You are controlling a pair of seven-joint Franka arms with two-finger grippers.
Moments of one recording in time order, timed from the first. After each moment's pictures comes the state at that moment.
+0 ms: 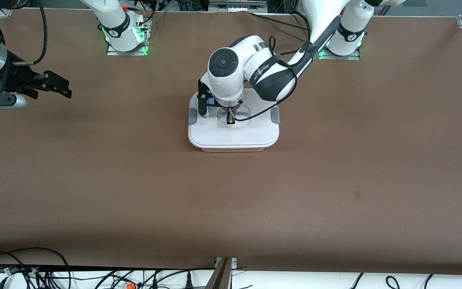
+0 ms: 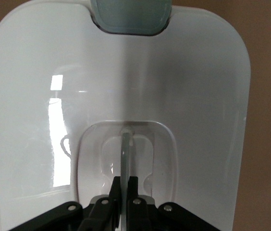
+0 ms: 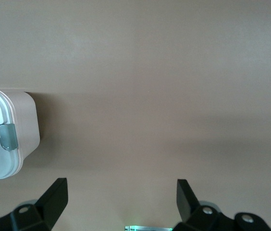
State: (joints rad) left arm -0.55 0.67 -0.35 -1.32 0.15 1.86 0.60; right arm 0.14 0.04 -0.05 -1.56 0.05 1.52 0.07
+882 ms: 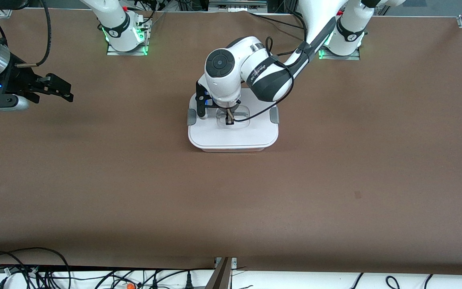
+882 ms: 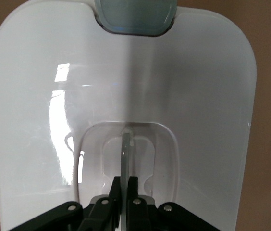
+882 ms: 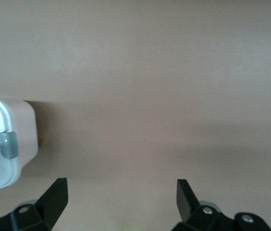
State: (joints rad) left arm -0.59 0.68 -0.32 -1.30 0.15 1.85 0.57; right arm 0.14 0.04 -0.04 -1.57 0.02 1.57 0.07
